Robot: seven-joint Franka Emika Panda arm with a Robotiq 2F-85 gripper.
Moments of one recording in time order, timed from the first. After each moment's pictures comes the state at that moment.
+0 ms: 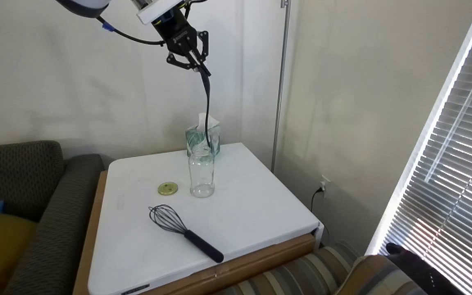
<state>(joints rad) 0.20 0.59 0.02 -1.30 -0.67 2.09 -0.44</state>
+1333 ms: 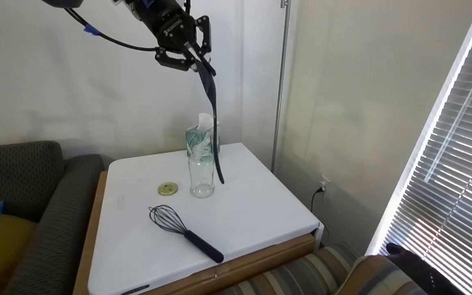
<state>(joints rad) 0.16 0.37 0.04 -1.59 -0.86 1.75 -0.31</state>
